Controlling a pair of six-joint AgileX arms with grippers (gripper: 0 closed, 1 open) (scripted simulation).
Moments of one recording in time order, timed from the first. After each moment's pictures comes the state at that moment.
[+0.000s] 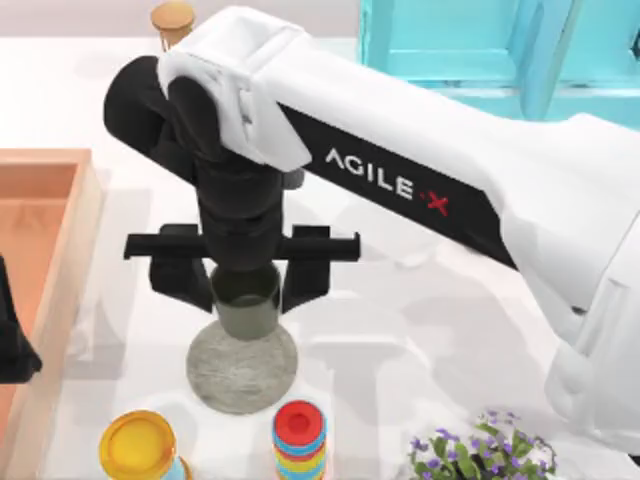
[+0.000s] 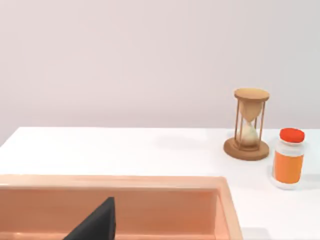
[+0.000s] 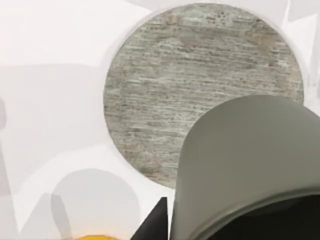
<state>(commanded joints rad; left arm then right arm) 0.00 0.00 0.00 0.00 0.00 0.00 0.93 2.46 2.38 -1.46 -0.01 0.95</state>
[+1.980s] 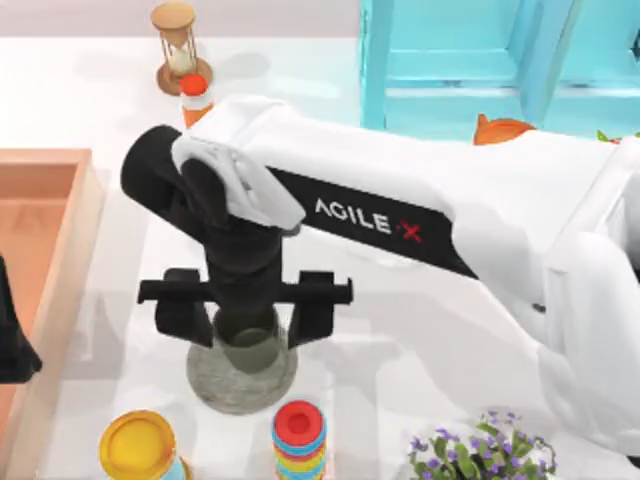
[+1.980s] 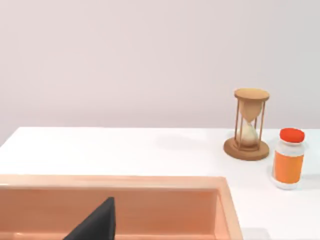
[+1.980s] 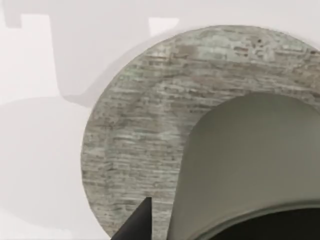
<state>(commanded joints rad) 0.00 0.00 0.00 0.00 0.00 0.00 0.93 2.46 2.13 -1.21 -0.01 0.95</state>
